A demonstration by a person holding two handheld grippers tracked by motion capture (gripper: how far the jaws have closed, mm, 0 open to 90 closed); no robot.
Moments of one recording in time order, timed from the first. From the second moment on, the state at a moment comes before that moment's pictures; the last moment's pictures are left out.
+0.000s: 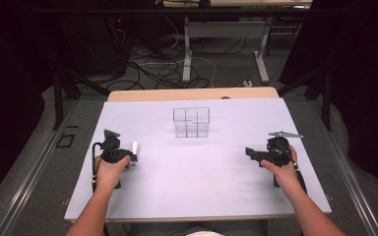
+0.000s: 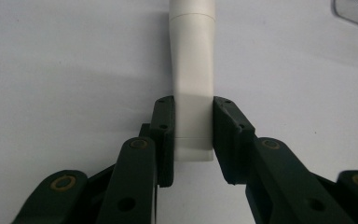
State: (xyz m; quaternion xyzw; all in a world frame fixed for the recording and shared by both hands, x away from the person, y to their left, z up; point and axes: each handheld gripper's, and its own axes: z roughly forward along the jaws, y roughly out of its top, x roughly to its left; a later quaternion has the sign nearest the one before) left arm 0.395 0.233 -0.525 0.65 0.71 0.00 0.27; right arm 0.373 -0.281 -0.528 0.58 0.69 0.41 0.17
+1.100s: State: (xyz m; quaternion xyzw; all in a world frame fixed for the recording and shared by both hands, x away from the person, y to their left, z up) left arm 0.367 0.207 -0.488 0.66 0.60 0.11 0.43; right arm 0.372 -0.272 -0.529 0.57 0.70 0.41 0.16
